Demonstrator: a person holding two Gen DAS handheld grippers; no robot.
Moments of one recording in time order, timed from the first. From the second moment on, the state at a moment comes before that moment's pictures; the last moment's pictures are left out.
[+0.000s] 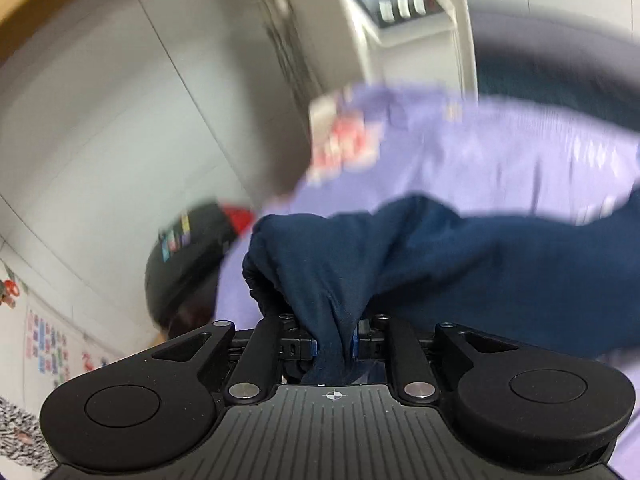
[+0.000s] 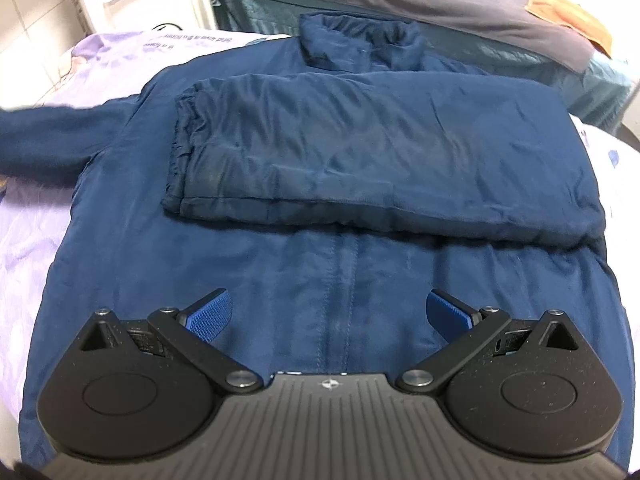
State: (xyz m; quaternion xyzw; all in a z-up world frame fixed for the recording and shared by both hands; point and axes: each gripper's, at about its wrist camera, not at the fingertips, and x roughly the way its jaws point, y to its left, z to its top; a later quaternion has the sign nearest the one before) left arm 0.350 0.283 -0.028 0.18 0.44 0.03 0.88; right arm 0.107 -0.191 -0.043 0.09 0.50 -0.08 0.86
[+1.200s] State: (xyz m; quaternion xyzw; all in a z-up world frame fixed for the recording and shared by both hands) left arm 0.190 -0.206 -0.069 0.10 0.48 -0.37 0.79; right arm 0.028 -0.299 -0.053 0.26 0.47 -0.20 0.82
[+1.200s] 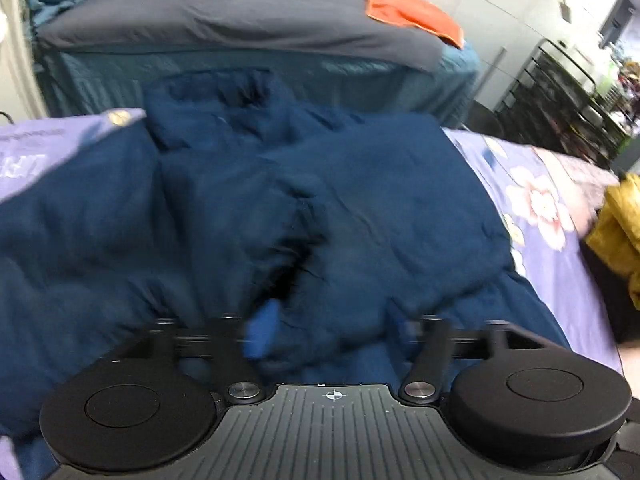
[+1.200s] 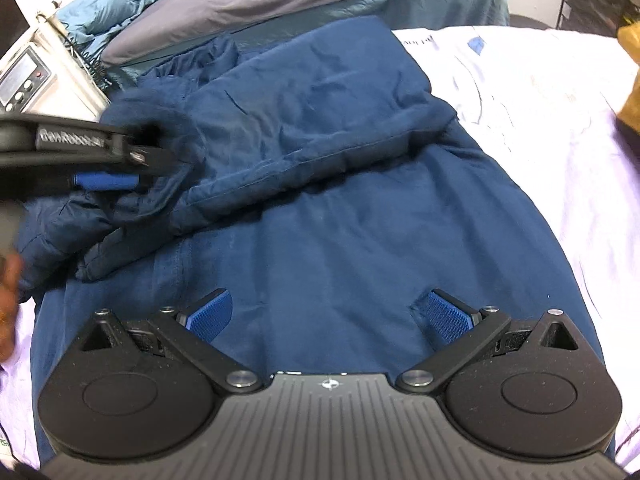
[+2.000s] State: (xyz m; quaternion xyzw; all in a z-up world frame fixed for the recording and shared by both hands) left arm 0.151 -0.056 -0.057 0.02 0.48 -0.24 0.85; right arm 0.110 -0.319 -0.024 0.35 0.38 -0.08 0.85
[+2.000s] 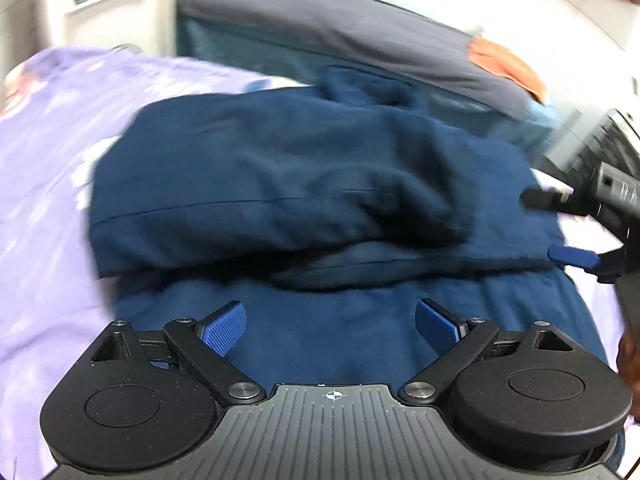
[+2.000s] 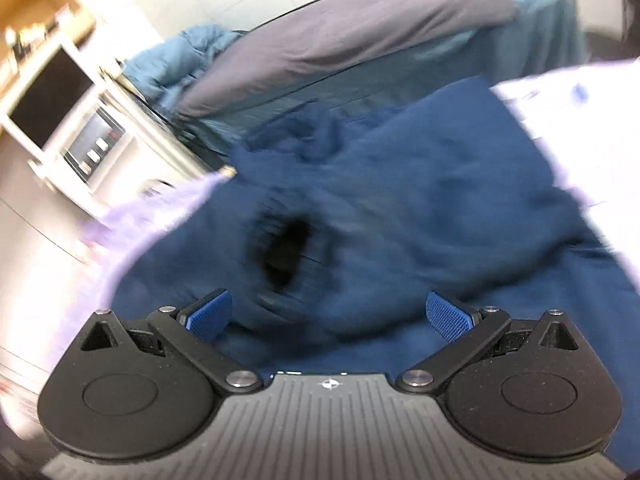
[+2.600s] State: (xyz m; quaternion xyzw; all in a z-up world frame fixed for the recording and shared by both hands) left arm 0.167 -0.044 -0.044 0.01 0.45 -0.21 0.87; right arm 0.150 -0.311 -0.008 0.33 0.34 -0.05 0.88
